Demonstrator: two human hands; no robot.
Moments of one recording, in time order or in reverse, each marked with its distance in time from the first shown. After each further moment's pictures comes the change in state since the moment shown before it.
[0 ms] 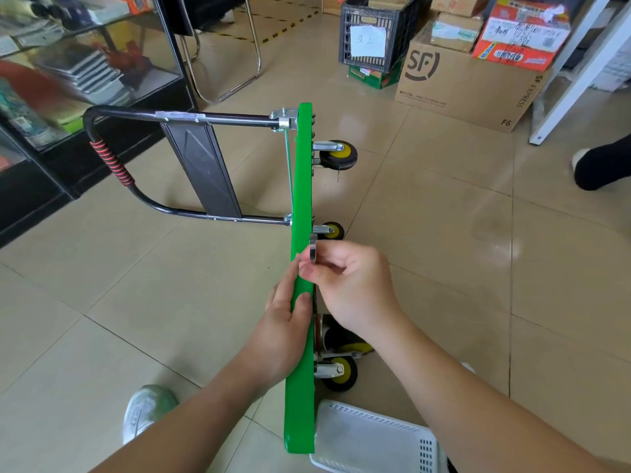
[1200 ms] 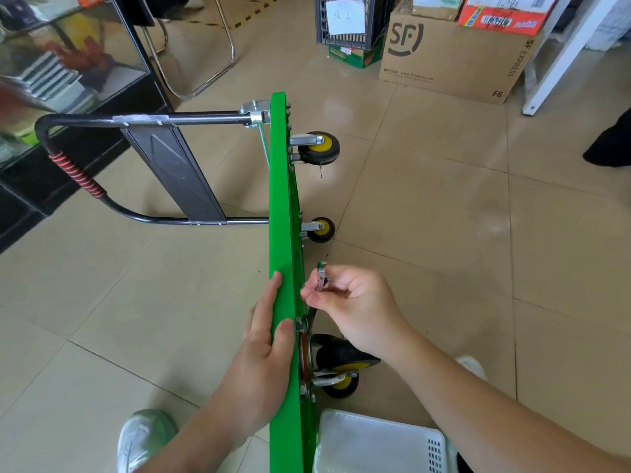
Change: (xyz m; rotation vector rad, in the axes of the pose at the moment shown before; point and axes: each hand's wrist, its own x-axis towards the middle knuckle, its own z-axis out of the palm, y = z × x) left_hand -0.001 0.012 -0.003 -0.001 -0.021 -0.010; right_hand 0.017 0.044 -0.032 0.078 -0.090 0.091
